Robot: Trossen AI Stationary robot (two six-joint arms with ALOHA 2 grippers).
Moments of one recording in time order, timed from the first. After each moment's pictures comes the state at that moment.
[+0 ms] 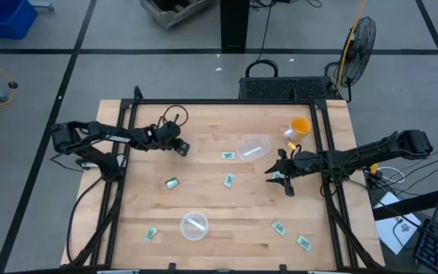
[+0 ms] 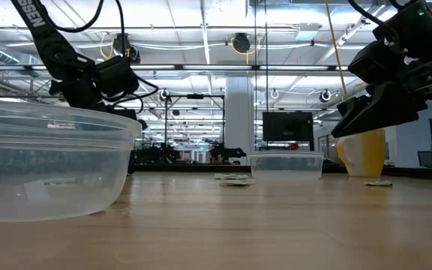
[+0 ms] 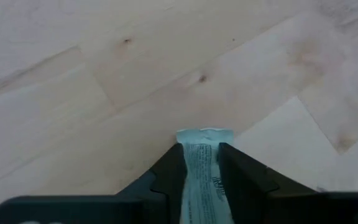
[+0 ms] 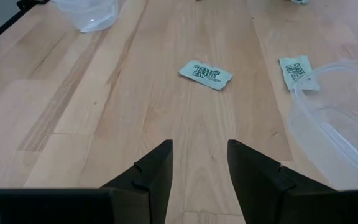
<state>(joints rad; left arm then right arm) 0.44 1.48 0.48 0.01 -0.12 -0.57 0.06 0.93 0.15 0.26 -0.05 0.04</state>
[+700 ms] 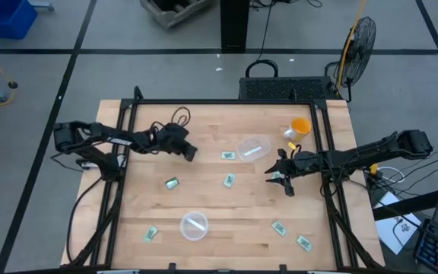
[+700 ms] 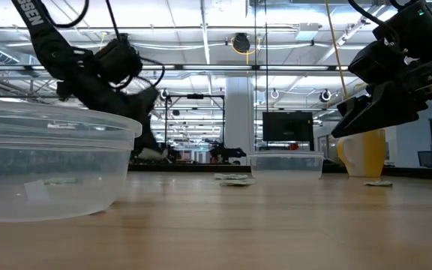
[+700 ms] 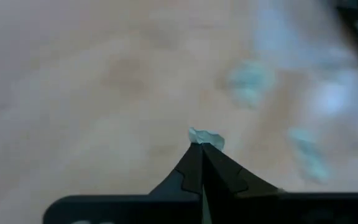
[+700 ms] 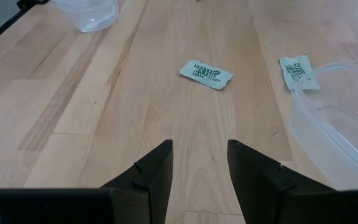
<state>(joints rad) 0.34 1.48 0.48 0.34 0.18 -0.61 0.06 0.93 0.15 0.26 -0.05 0.04</state>
